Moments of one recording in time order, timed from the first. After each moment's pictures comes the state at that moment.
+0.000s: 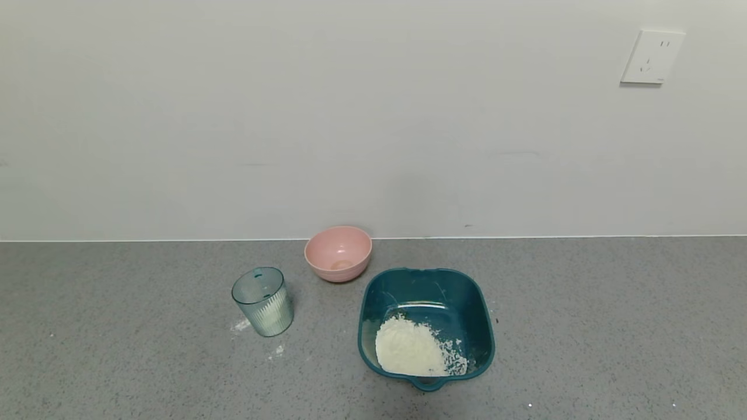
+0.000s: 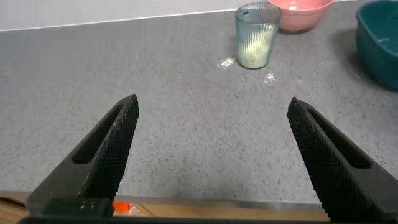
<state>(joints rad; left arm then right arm) 0.01 0.04 -0.20 0.25 0.08 0.09 0.00 0.00 0.00 -0.01 0.00 0.02</state>
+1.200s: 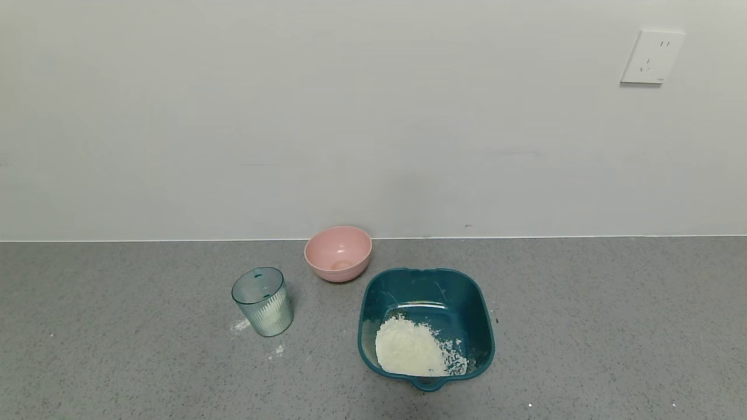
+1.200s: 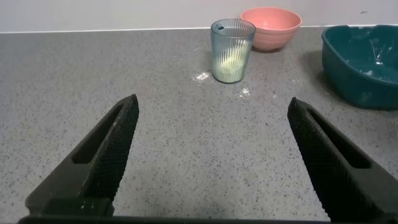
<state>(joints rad) 0.00 0.00 0.00 0.00 -0.01 0.00 0.00 0.00 0.00 -0.01 0.00 0.02</state>
